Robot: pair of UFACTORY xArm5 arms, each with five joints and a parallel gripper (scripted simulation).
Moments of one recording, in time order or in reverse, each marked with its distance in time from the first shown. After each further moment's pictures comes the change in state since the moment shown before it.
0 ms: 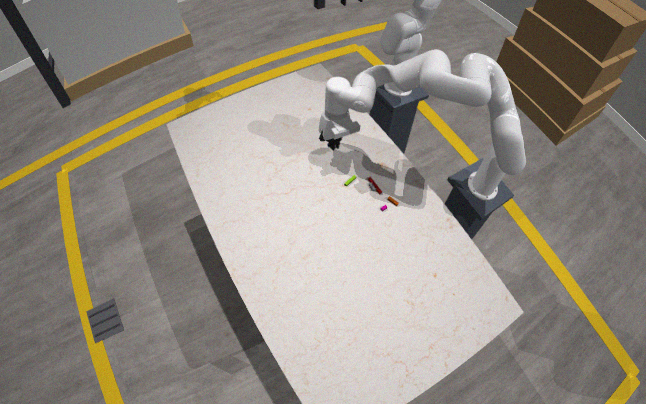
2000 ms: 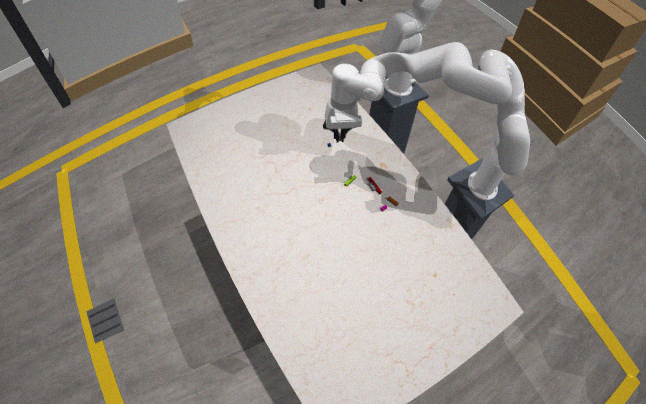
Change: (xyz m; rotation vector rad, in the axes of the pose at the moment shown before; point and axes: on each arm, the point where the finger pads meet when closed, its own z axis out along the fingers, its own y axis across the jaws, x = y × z) left arm 0.033 0.000 -0.077 -0.007 -0.004 0.330; right arm 0.000 0.000 0.000 0.000 0.000 0.000
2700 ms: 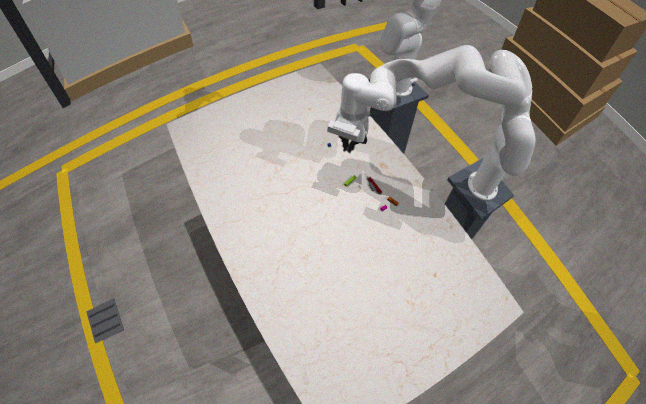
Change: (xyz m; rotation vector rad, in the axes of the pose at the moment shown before) left arm 0.048 -0.022 -0.002 0.000 0.001 0.530; right arm 0.000 0.000 0.000 0.000 0.000 0.000
